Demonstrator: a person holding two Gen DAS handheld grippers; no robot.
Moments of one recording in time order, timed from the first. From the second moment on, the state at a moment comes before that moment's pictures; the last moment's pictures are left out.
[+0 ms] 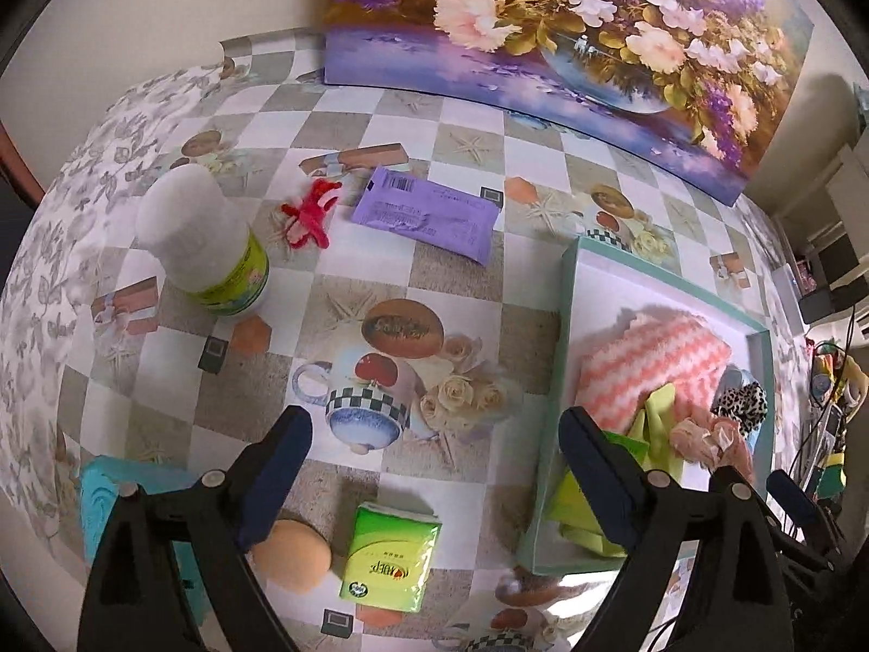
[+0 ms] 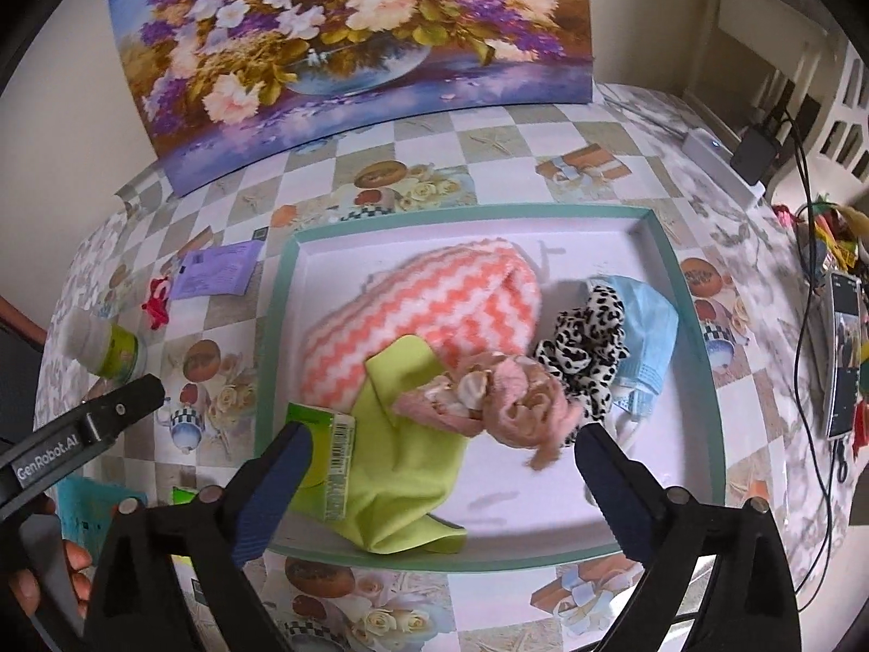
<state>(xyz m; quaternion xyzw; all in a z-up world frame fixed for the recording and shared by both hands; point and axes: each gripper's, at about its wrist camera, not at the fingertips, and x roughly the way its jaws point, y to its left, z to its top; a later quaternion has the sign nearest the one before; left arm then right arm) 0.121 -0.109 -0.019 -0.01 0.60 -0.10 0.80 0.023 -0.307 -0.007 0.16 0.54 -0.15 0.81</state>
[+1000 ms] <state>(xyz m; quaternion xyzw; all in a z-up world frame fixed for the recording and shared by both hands) 0.053 -0.027 0.026 -0.10 0.59 -0.11 0.80 0.007 -0.197 -0.017 0.11 0.57 0.00 0.81</state>
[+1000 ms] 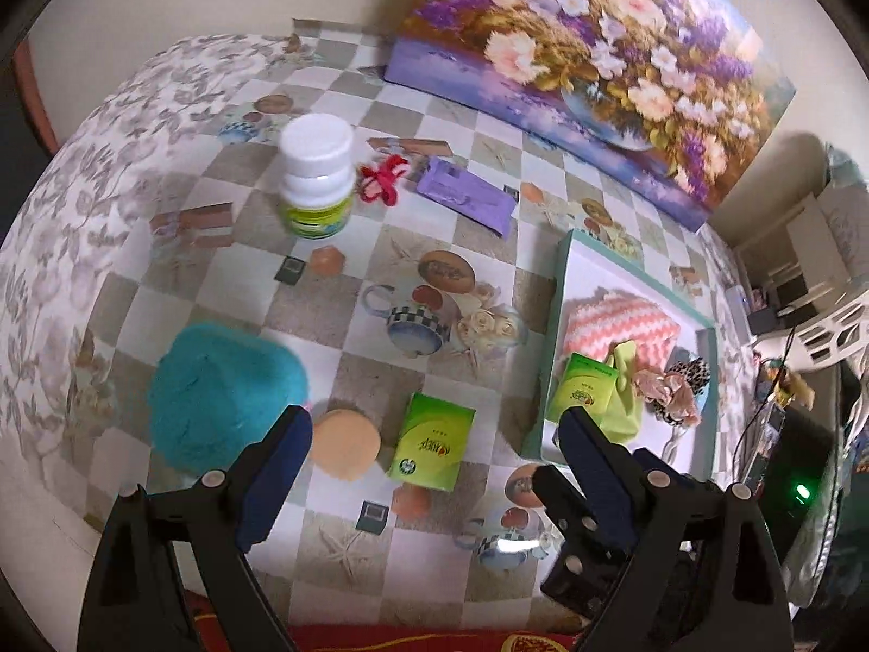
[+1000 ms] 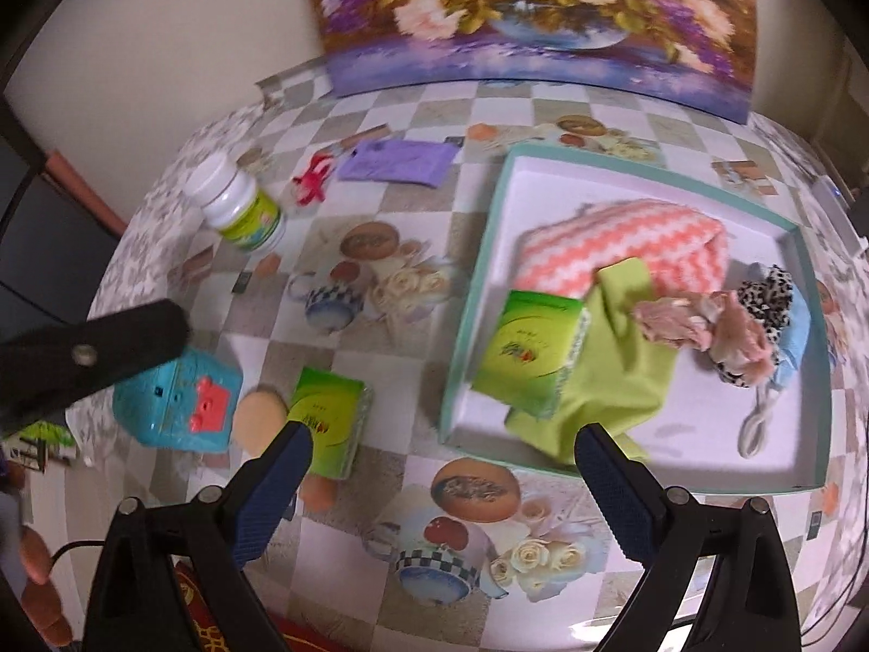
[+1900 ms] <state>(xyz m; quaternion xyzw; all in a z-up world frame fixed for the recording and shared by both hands) 0.013 -0.010 -0.029 -0.13 0.61 -0.03 0.78 0.023 -0.207 -0.022 0.14 0.58 0.01 0.80</state>
